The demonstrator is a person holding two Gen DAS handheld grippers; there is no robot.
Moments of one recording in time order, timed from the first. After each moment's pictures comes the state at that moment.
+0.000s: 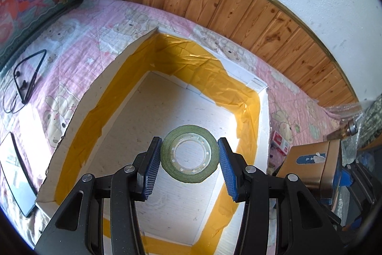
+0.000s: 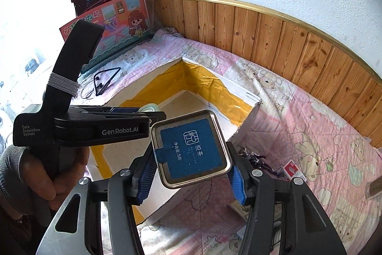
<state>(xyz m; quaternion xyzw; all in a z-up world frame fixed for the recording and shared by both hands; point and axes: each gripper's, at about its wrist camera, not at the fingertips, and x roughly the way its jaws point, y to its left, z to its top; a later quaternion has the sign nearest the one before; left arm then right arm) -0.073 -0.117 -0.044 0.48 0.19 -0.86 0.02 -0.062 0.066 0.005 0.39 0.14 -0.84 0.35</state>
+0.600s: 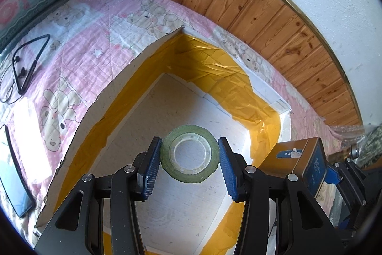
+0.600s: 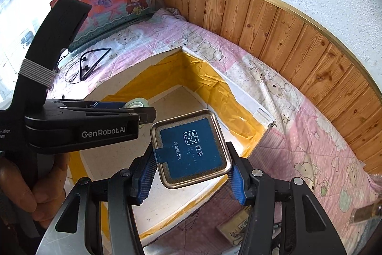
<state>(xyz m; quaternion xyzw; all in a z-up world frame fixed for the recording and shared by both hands) -0.106 -0.146 -0.063 0.49 0.24 -0.84 0.05 -0.109 0.010 -0.022 0.42 0.22 -0.81 0.34</state>
